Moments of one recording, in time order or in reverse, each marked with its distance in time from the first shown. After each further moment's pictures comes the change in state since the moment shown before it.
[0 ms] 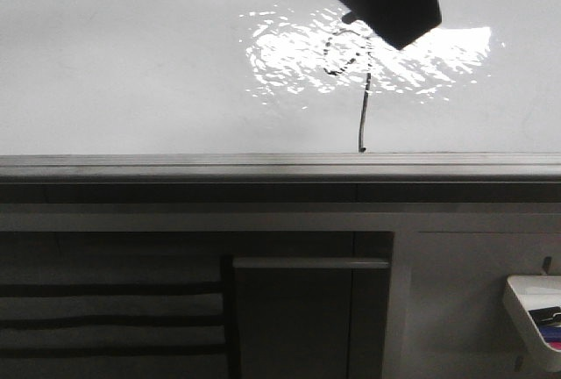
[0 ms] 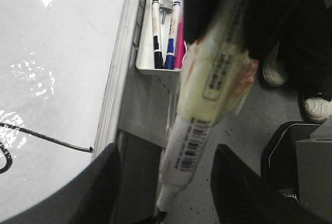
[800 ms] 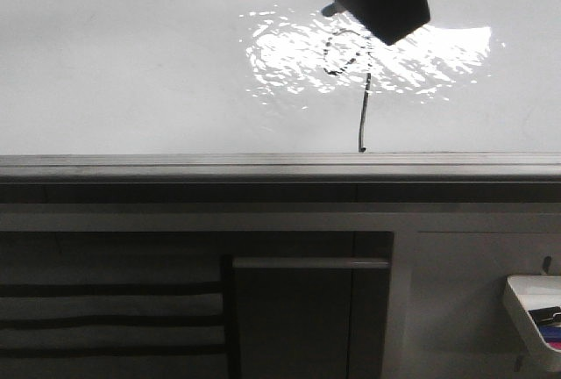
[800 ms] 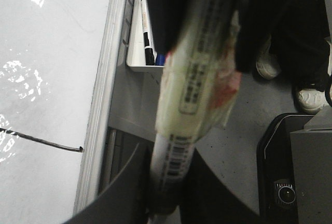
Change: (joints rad) left arm -0.003 0.000 0.000 0.000 0.024 0.021; right arm 0.000 0.014 -0.002 0.044 0.006 0.000
